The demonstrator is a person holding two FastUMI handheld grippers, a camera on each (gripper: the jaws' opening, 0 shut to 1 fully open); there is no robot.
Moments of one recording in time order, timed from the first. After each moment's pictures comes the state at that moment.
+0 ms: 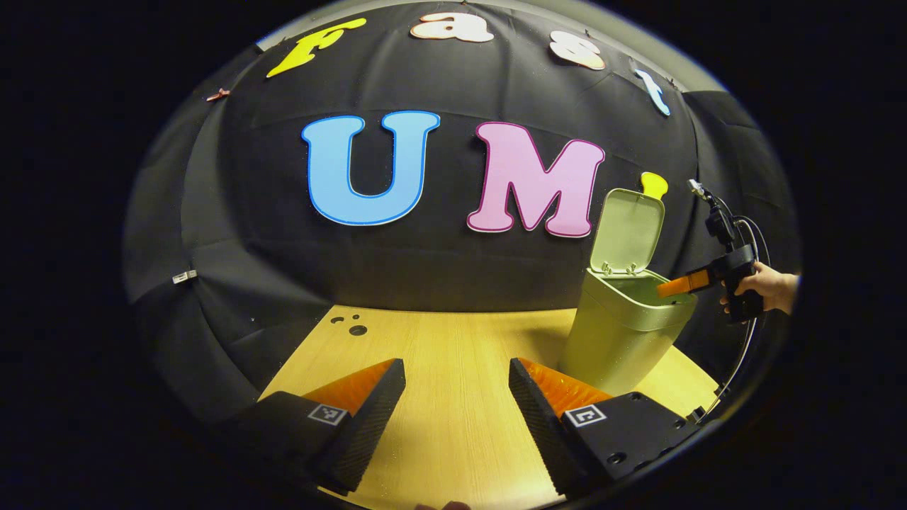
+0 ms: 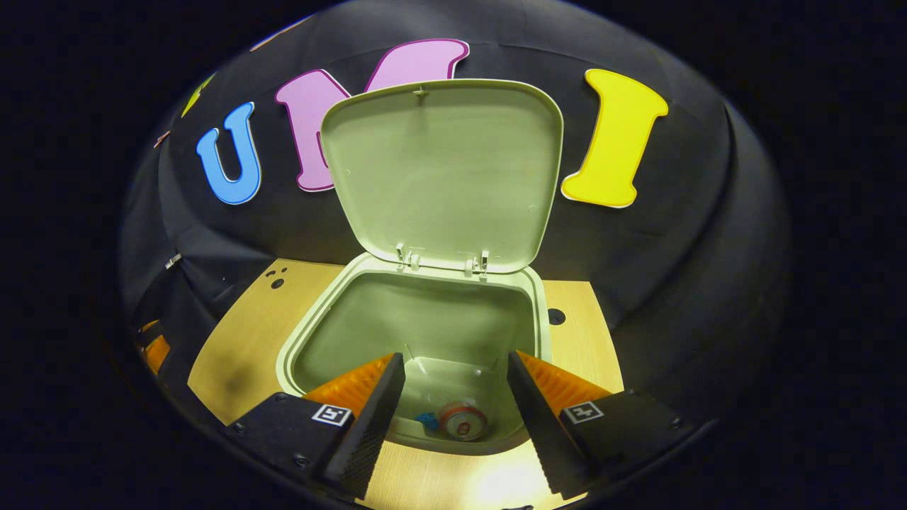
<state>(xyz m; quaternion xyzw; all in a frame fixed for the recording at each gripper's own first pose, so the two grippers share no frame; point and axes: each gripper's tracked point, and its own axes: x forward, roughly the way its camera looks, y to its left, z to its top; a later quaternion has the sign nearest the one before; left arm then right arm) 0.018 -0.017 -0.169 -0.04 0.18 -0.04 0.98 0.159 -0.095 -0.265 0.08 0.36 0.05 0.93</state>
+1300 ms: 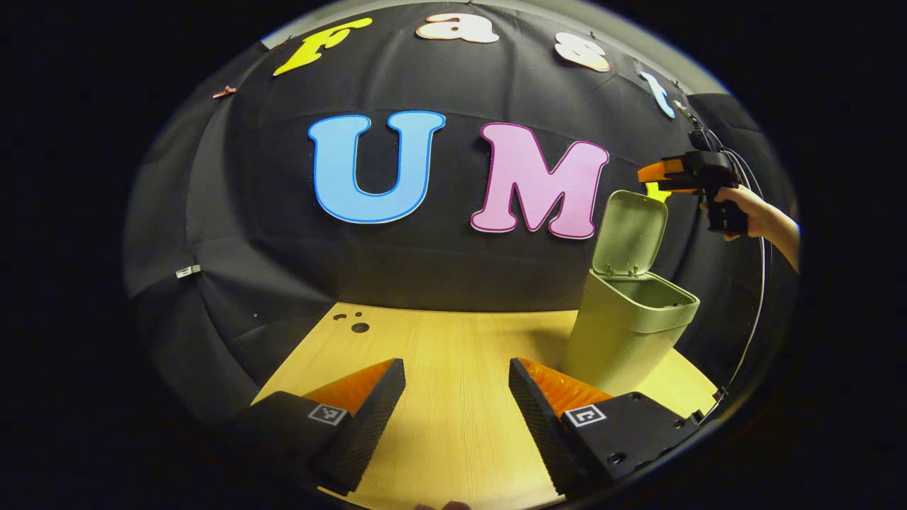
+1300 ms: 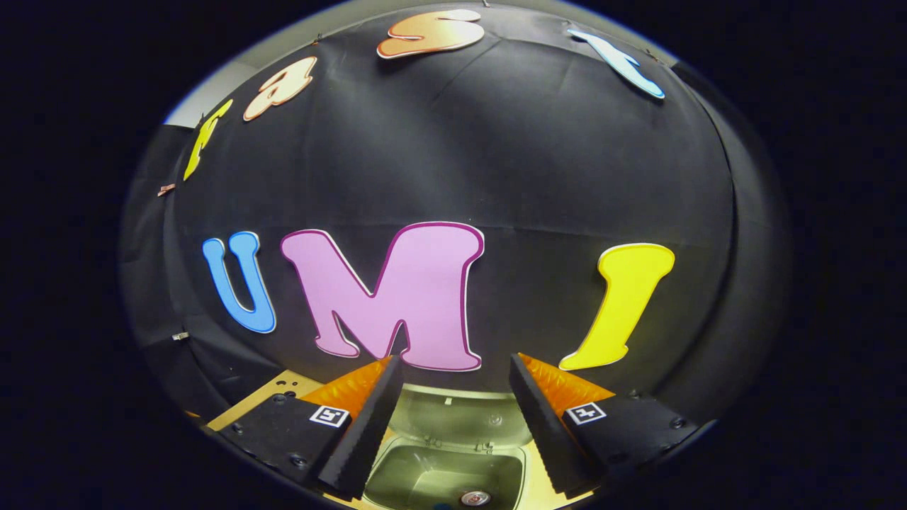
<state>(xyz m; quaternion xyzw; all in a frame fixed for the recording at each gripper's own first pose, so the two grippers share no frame) 0.012 -0.014 -0.172 -0.05 0.18 -0.03 0.98 0.288 -0.110 -0.050 0.10 0.13 0.03 0.99</state>
